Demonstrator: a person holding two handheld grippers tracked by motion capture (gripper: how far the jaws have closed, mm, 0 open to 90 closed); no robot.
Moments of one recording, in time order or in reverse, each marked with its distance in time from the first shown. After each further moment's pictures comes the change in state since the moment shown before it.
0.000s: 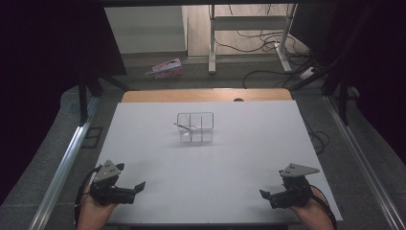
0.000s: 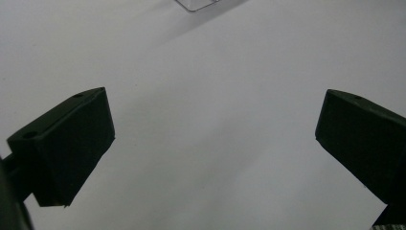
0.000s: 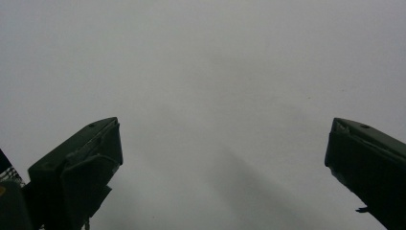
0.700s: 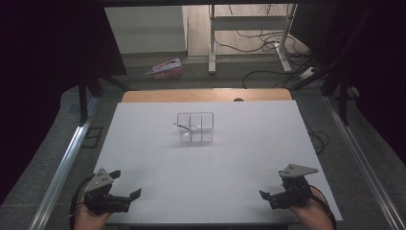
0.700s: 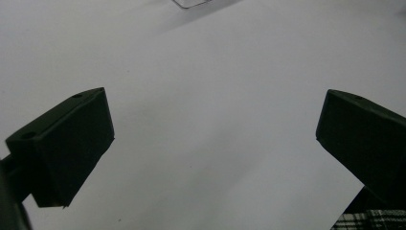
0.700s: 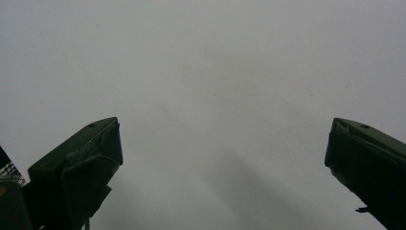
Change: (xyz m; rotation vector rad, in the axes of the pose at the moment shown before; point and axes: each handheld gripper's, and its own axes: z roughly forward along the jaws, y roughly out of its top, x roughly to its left) left arm -0.001 -0.023 -0.011 -0.047 -0.041 -0.045; right arm 0.001 -0.001 0.001 0.013 0.004 -0.004
